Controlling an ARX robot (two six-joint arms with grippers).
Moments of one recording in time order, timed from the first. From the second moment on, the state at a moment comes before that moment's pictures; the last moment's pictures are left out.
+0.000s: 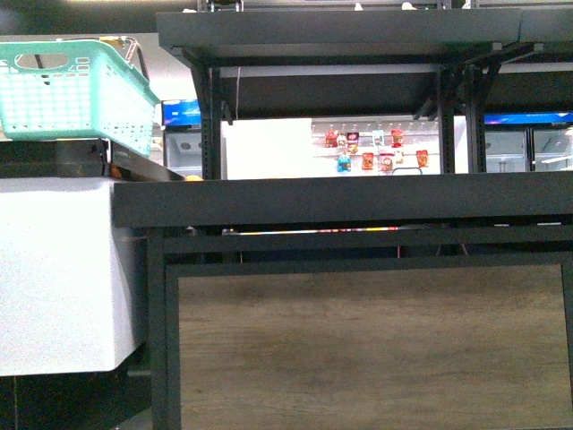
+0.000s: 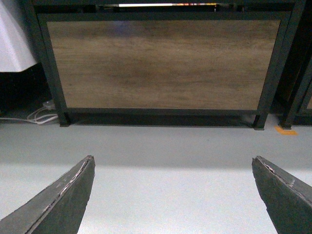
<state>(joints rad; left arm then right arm) 0.00 0.00 0.01 -0.01 0.00 0.00 0.00 0.00 0.02 0.00 0.00 0.00</state>
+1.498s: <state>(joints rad) 0.00 0.00 0.01 -0.01 0.00 0.00 0.00 0.00 0.02 0.00 0.00 0.00</state>
